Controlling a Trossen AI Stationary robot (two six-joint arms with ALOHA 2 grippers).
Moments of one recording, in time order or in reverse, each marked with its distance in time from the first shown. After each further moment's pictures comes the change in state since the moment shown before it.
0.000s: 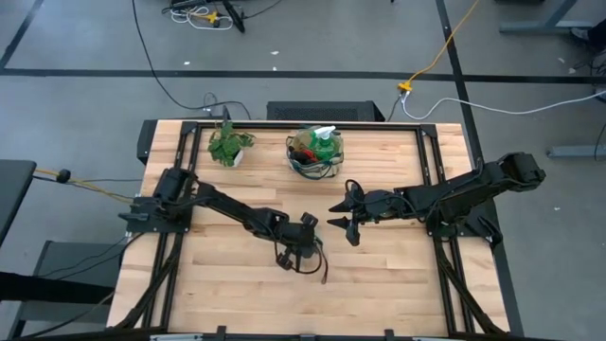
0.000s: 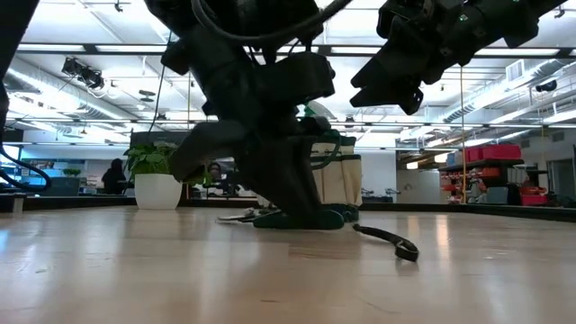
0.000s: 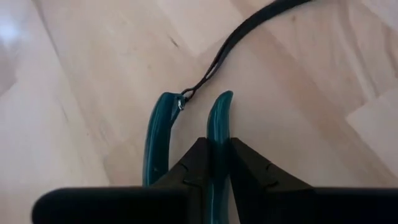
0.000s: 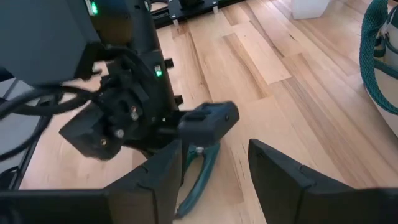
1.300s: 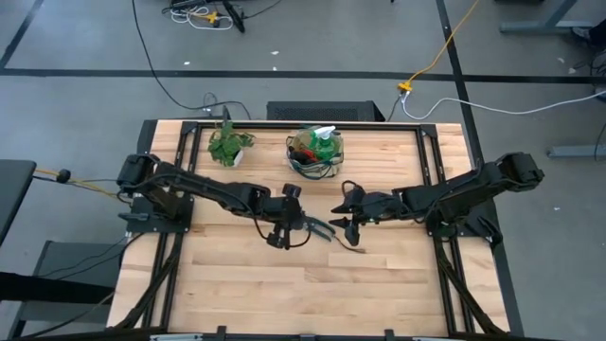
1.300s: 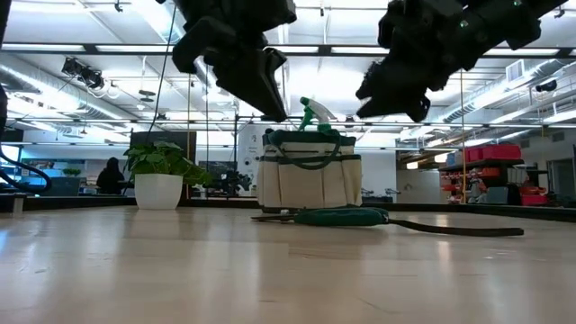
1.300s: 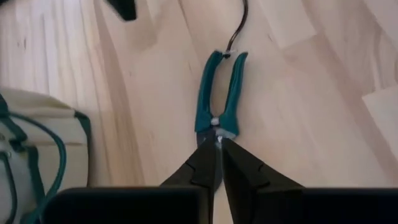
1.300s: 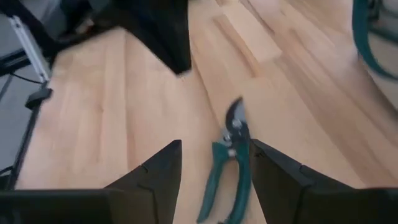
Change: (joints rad) left arm 0.073 -0.327 0.002 -0.305 -0.127 -0.125; right arm 0.000 0.005 -0.001 -0.054 0.008 0.076
